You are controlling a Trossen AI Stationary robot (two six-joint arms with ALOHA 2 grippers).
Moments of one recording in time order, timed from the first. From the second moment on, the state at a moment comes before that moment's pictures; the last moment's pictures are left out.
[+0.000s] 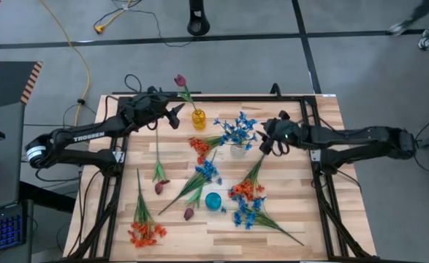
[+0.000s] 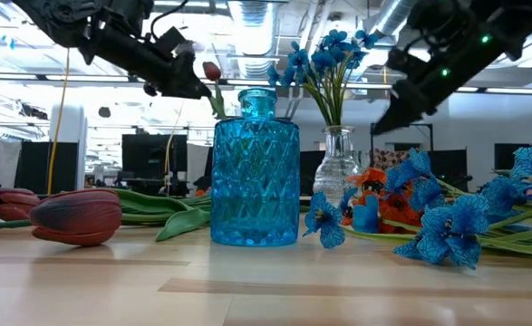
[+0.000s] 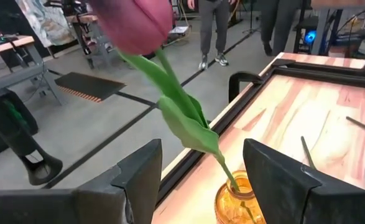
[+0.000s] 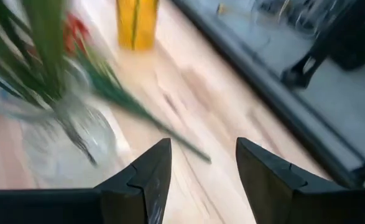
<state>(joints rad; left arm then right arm) 0.57 1.08 0.61 0.26 -0.15 0.11 -0.25 1.01 0.54 -0.16 0.40 0.02</state>
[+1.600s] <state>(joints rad) 0.57 1.06 0.61 0.19 -0.14 -0.01 -0.64 1.81 1.03 -0.32 -0.24 -0.62</state>
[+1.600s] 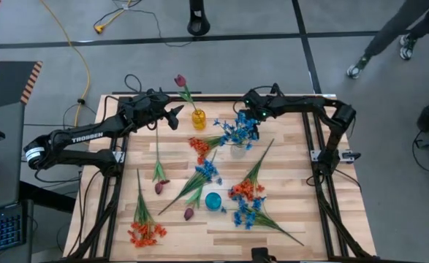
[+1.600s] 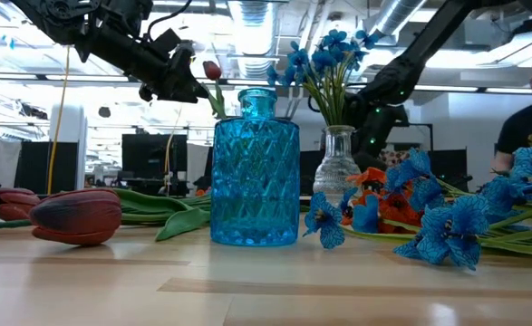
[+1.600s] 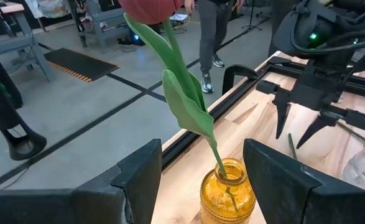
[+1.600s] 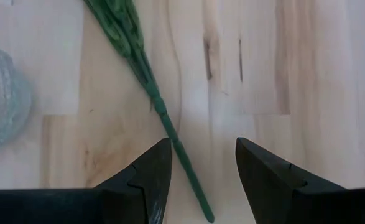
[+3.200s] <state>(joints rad) 0.57 1.06 0.61 0.19 -0.14 -0.05 -0.66 1.89 1.03 -0.39 -0.20 -0.70</state>
